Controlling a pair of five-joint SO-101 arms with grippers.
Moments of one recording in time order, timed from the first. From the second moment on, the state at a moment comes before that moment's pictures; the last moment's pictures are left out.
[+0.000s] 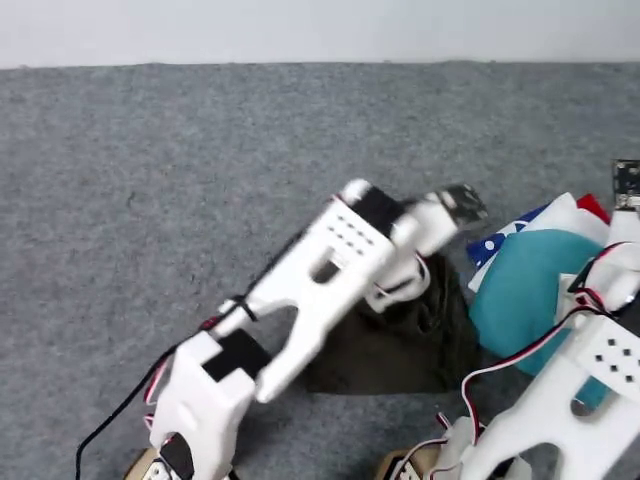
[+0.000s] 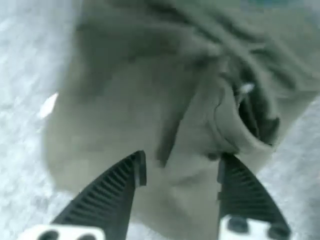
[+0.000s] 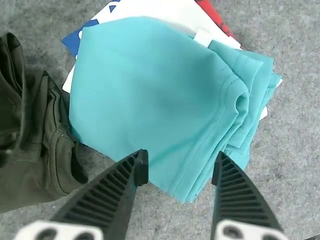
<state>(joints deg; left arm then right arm) 43.4 30.2 -24.7 94.1 -15.3 35.3 -37.7 17.7 89.4 27.8</state>
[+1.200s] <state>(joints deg) 27.4 7.5 -34.2 99.6 -15.9 3.0 -38.2 22.3 98.1 16.5</state>
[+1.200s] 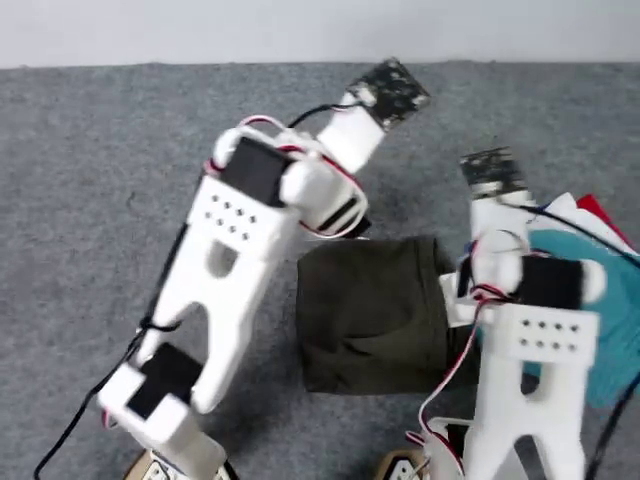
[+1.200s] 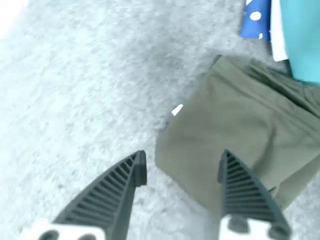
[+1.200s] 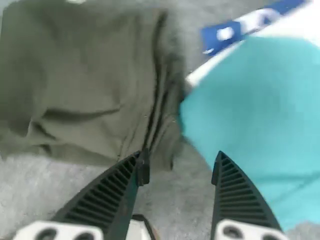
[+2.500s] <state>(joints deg) 25.1 -1.5 -28.8 99.6 -18.4 0.0 -13.9 53.9 49.1 16.4</state>
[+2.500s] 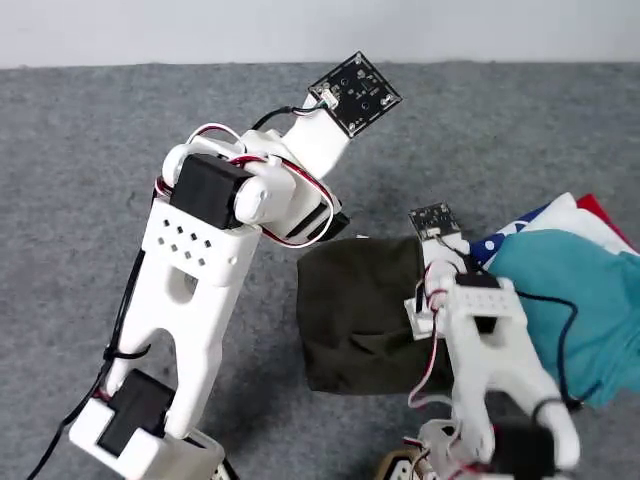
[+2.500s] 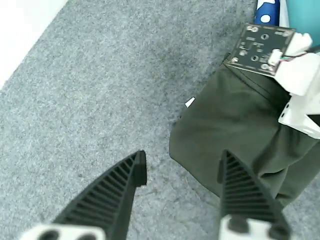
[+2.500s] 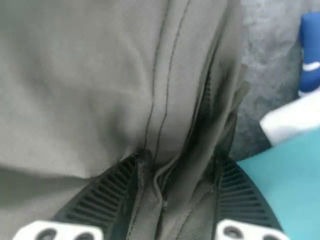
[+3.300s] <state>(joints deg) 22.0 -1.7 -26.0 99.6 -18.4 8.0 -29.3 28.2 68.3 16.4</state>
